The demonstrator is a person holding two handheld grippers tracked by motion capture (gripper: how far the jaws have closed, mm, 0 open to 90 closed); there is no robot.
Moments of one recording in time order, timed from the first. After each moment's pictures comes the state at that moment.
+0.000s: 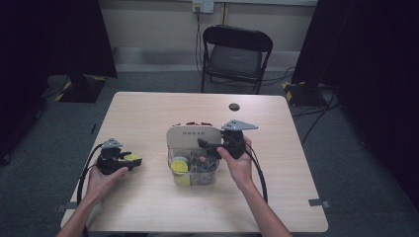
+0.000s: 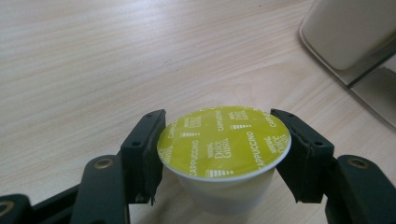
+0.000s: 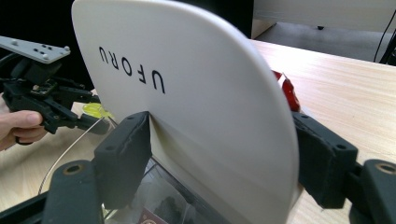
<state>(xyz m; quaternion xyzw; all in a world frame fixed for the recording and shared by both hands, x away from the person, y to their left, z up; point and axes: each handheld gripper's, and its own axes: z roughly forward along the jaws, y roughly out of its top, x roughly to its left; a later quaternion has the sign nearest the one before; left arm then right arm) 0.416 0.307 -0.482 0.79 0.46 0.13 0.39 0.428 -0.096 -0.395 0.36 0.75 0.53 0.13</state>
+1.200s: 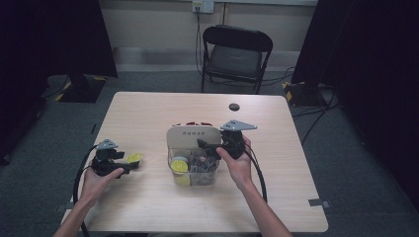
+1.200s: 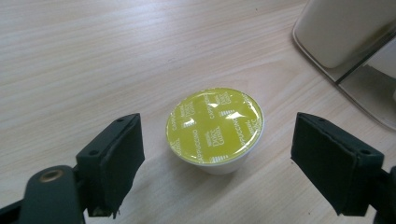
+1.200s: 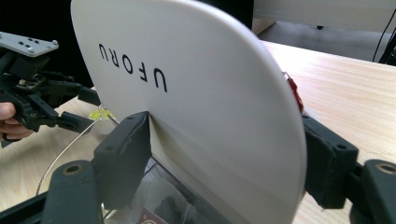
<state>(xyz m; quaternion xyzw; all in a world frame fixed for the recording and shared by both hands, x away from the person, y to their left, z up) 0.400 0.316 -0.469 0.78 0.46 0.14 0.39 0.427 -0.094 -0.395 0.36 0.76 0.53 0.13</state>
